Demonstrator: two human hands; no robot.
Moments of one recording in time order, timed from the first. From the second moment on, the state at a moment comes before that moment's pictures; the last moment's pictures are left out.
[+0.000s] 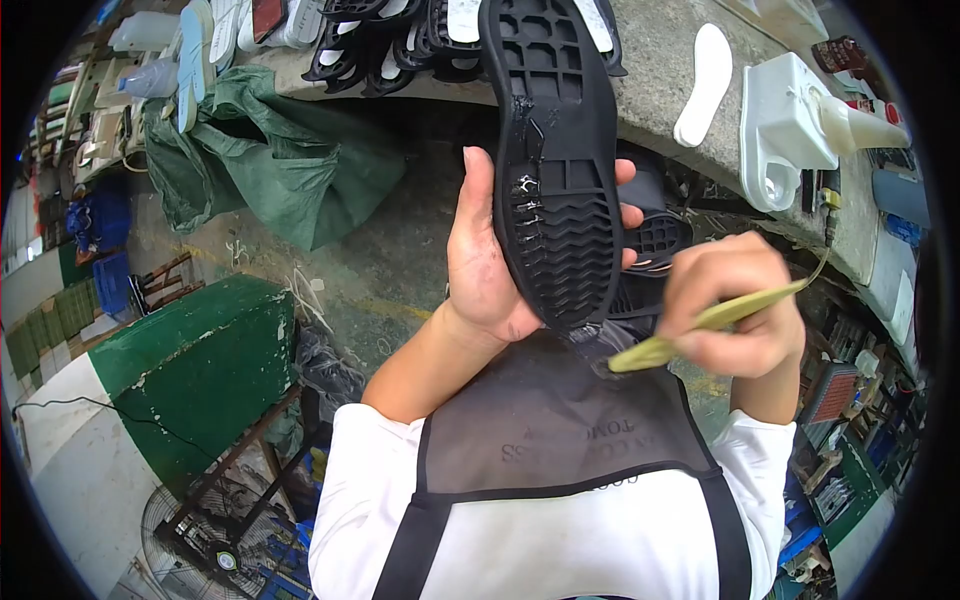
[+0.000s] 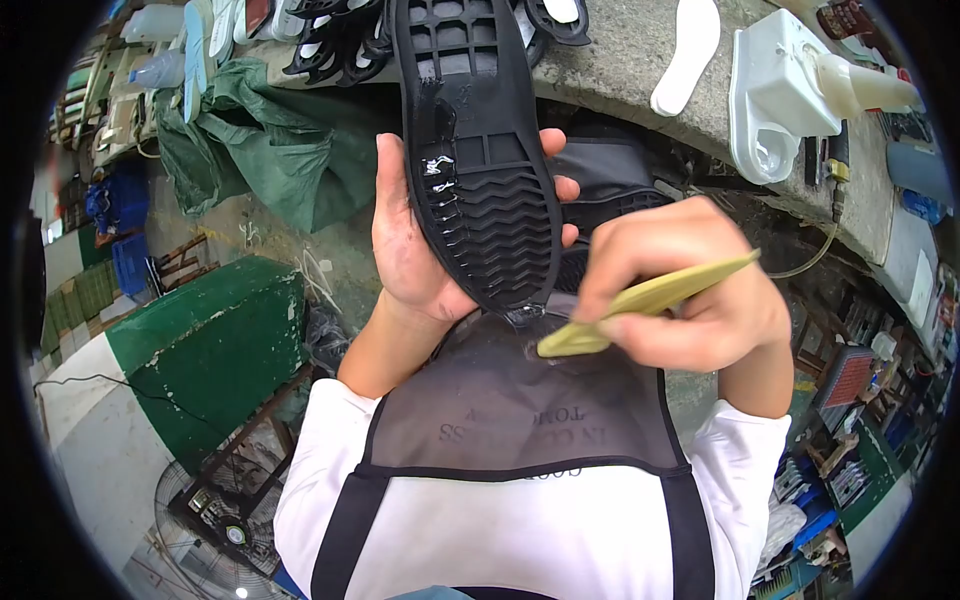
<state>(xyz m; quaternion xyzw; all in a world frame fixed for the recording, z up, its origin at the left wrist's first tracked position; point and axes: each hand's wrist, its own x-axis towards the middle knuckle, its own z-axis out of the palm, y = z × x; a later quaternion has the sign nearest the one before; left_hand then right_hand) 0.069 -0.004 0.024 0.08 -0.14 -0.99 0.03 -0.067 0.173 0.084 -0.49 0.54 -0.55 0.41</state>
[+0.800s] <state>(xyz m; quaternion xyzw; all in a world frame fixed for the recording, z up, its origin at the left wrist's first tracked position) 0.070 -0.010 0.021 0.11 -0.05 -0.98 -0.12 -0.068 0.096 0.100 -0.74 0.40 -0.32 0.44</state>
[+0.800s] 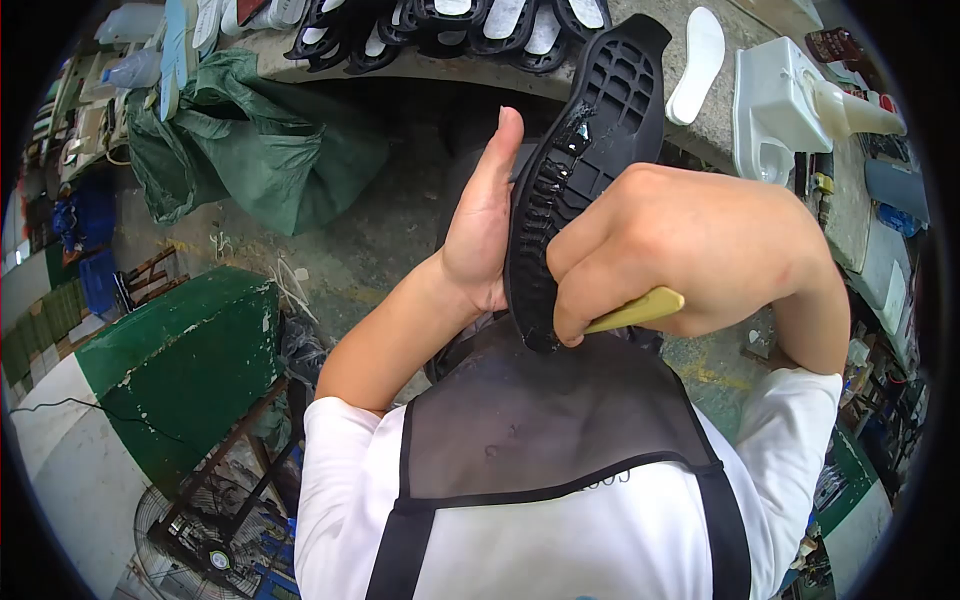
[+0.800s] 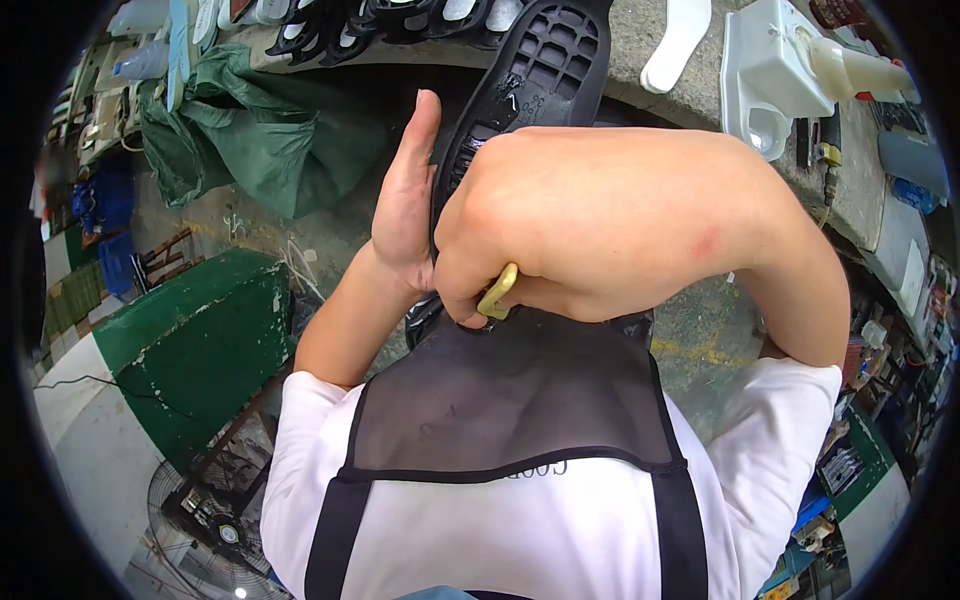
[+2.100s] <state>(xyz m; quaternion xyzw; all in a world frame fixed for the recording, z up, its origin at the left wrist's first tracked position) 0.082 -0.022 0.000 0.03 0.00 -1.00 -0.08 -0.038 0.127 0.110 -0.71 0.55 -0.39 0.19</state>
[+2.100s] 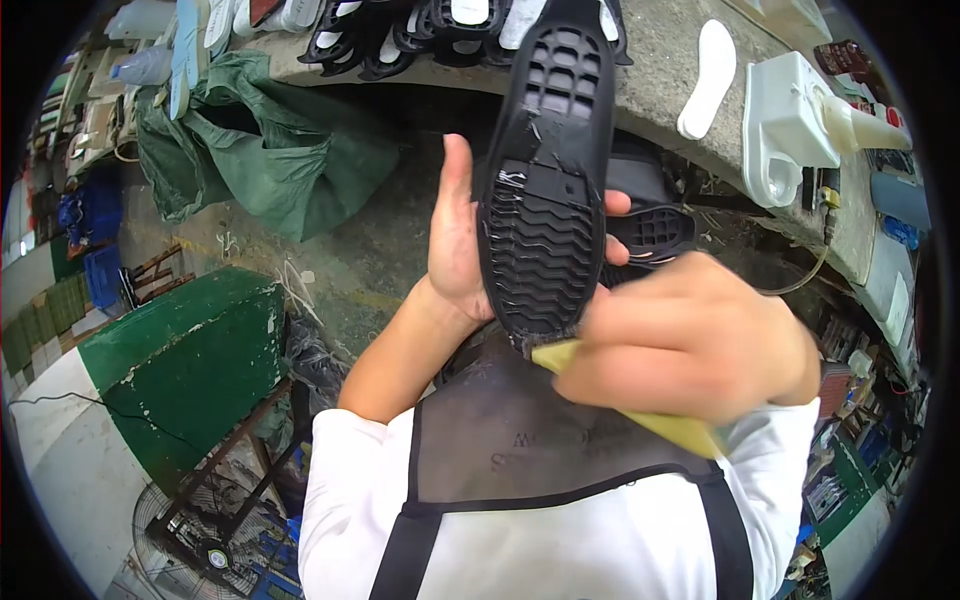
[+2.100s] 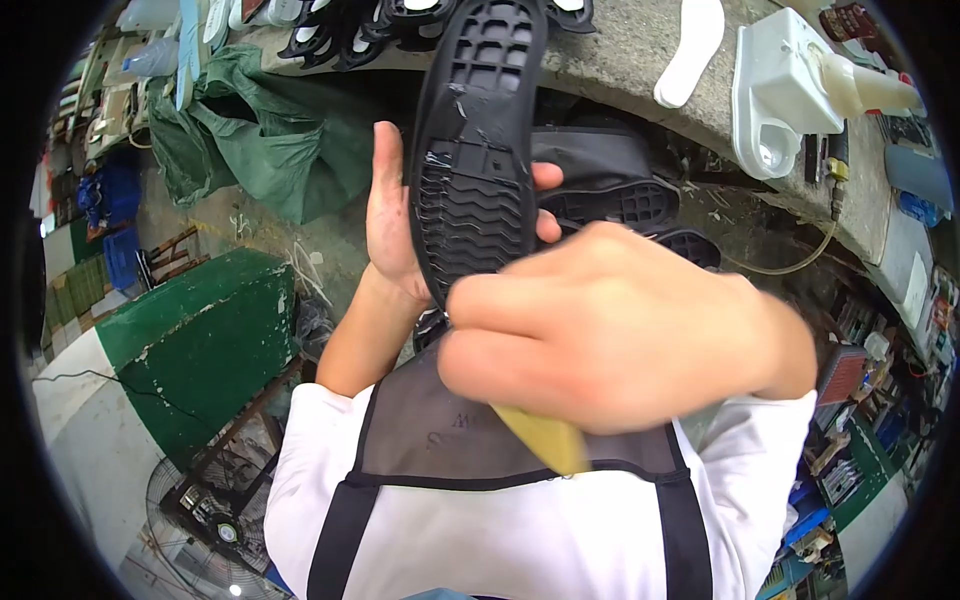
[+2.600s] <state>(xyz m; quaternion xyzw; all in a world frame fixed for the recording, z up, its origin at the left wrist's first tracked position) 0.084 -0.031 0.010 0.00 -0.13 -0.99 0.07 -0.010 0.147 0.084 -0.36 0.62 -0.63 0.30</state>
